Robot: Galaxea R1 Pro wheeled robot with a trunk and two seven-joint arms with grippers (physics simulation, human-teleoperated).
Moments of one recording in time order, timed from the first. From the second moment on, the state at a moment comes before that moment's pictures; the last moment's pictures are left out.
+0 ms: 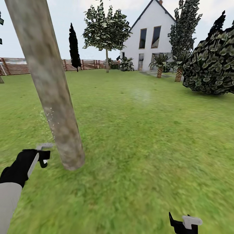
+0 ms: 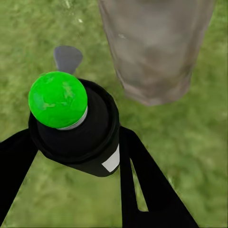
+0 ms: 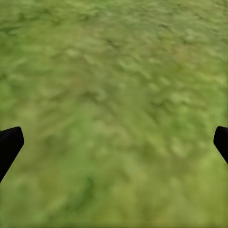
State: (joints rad) left arm -0.79 0.33 0.11 -0.86 -0.01 0.74 -0.03; right arm -0.34 -0.08 -0.67 -0.24 0.49 -0.62 0.09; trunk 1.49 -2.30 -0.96
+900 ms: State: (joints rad) left arm -0.65 0.32 0.14 -0.65 0.01 0.40 -0.01; right arm -0.34 -0.08 -0.67 -0.24 0.49 -0.62 0.09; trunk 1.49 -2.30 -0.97
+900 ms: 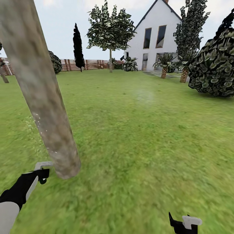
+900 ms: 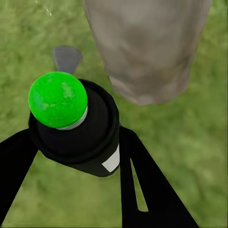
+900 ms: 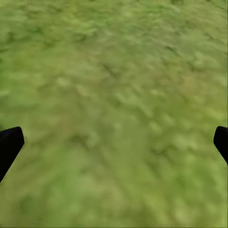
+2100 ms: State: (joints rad) left arm -0.65 0.29 0.14 -0.62 0.01 0.46 -0.03; right arm -0.34 -0.08 -0.67 -0.24 0.49 -0.62 0.09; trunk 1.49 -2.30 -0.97
